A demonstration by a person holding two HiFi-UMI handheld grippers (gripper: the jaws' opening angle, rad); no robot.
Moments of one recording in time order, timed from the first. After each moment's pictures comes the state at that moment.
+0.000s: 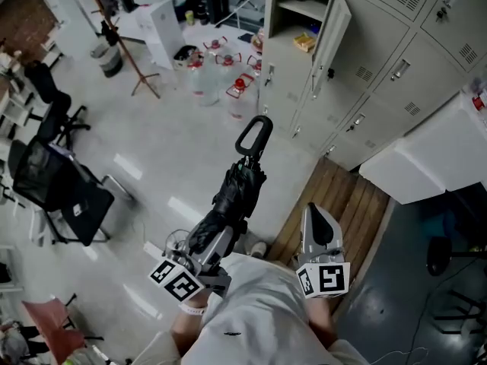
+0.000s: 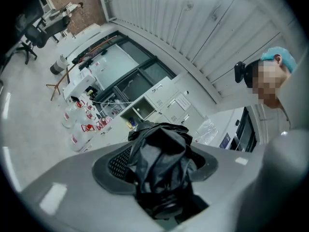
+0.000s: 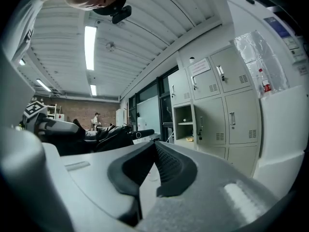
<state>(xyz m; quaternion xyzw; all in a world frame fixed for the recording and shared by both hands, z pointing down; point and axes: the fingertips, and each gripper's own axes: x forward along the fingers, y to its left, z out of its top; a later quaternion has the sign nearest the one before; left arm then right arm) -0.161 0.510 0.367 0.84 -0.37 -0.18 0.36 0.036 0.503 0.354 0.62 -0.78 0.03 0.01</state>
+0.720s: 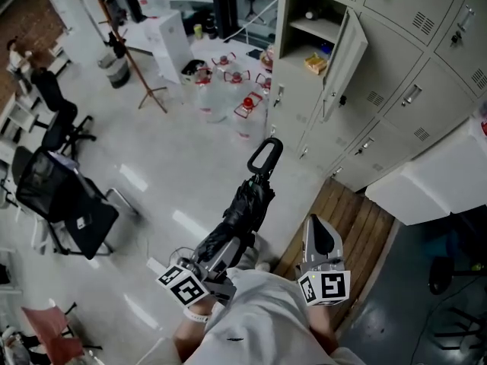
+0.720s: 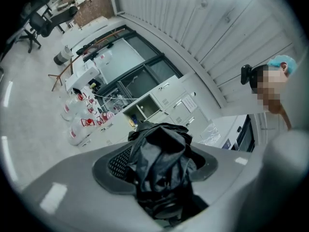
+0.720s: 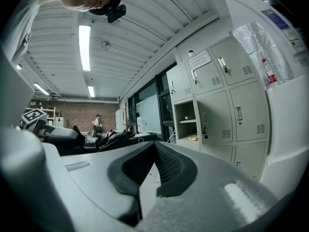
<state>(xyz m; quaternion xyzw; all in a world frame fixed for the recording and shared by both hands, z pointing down) -0.160 0.449 0.389 0.83 -0.35 -0.18 0.39 0.032 0.437 0.368 0.62 -0.79 0.05 -0.01</state>
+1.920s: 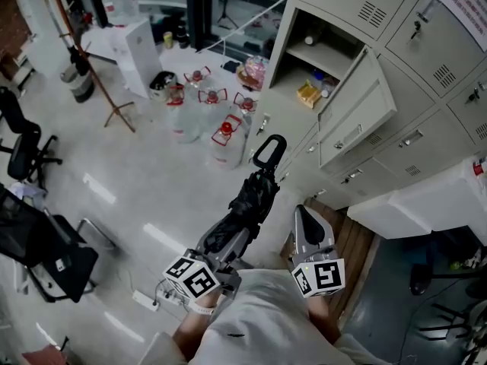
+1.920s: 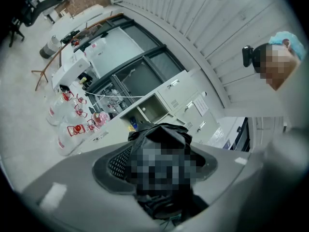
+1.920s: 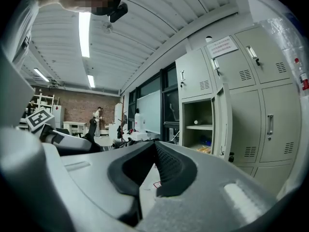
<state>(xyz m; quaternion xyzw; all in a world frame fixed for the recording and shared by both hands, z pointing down) -0.151 0.210 0.387 0.85 -0.31 -0.16 0.40 -0.010 0.208 0.337 0.61 -0.79 0.02 0.04</state>
